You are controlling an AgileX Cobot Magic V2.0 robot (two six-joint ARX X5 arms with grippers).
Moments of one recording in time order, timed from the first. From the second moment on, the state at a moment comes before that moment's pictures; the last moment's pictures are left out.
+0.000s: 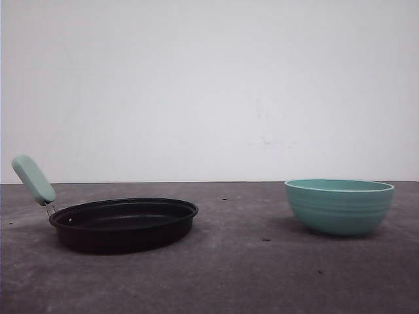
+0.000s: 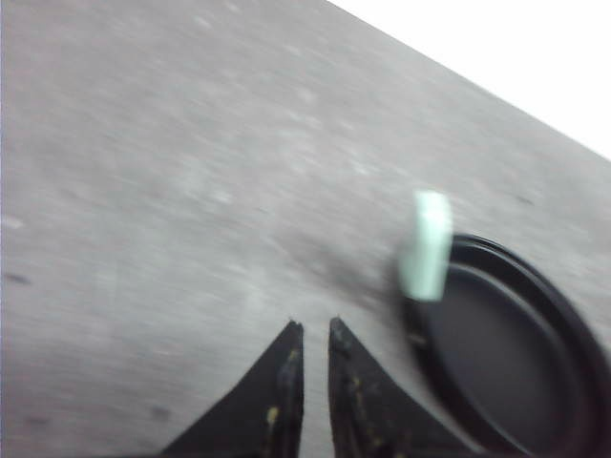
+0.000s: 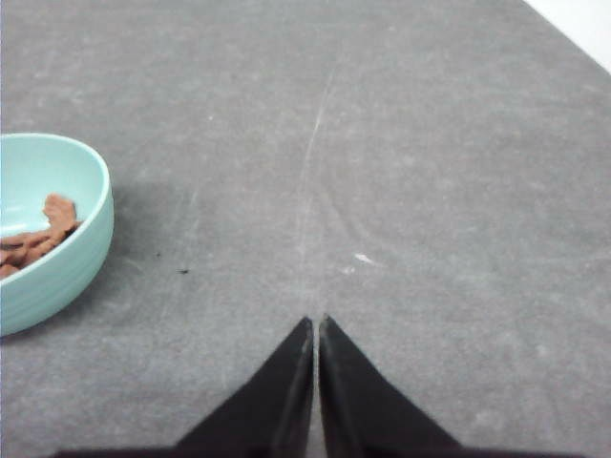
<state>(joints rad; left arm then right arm) 0.01 0.01 0.10 -0.41 0.21 -0.44 0.07 0.04 0.08 -0.39 0.08 0.11</state>
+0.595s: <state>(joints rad) -0.02 0.26 0.38 -0.37 0.31 -0.46 0.07 0.04 0.14 -0.15 -0.16 0.31</state>
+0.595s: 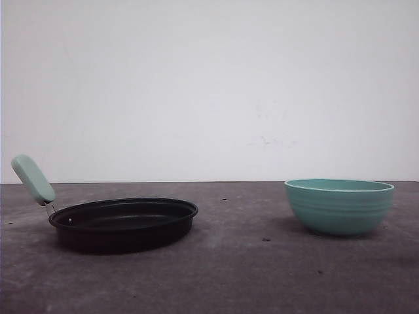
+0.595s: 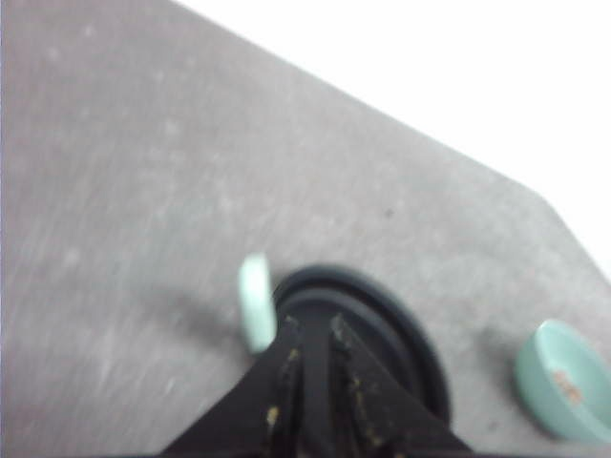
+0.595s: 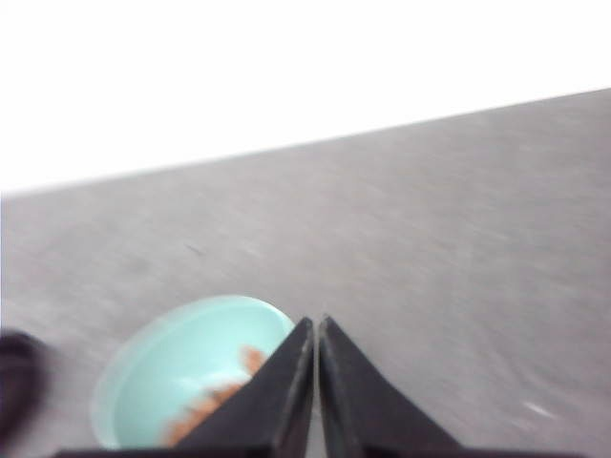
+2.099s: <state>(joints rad) -0.32 0.97 1.10 -0.57 0.15 -0.36 0.07 0.69 0.94 -0.58 -0.18 0.15</state>
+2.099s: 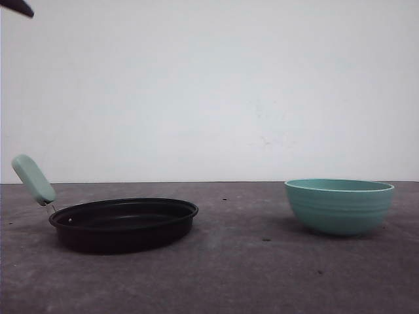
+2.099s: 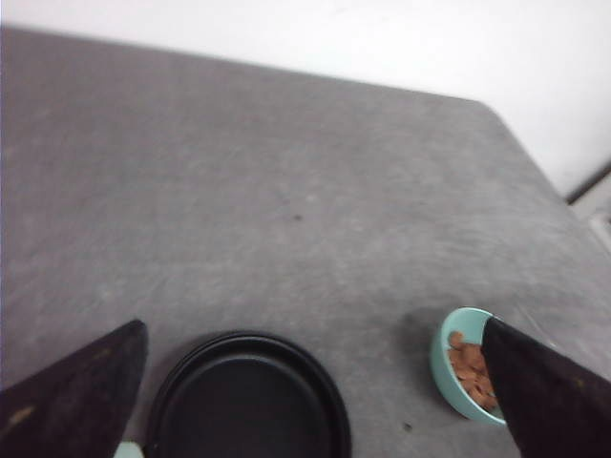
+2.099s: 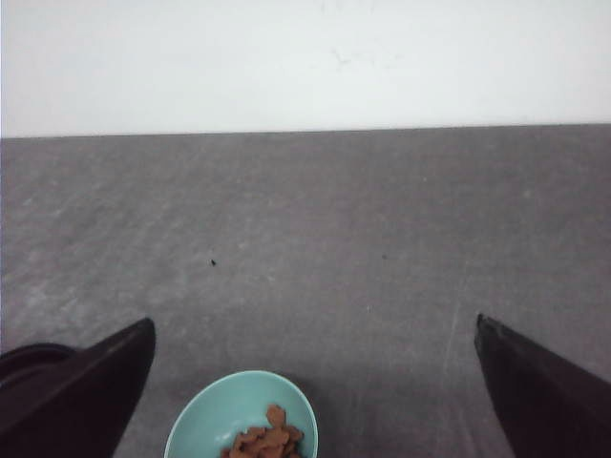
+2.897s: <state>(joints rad) -0.17 1.37 0.73 -0.24 0.24 -0.65 0.07 0.73 0.94 -0.79 -0.18 0.13</state>
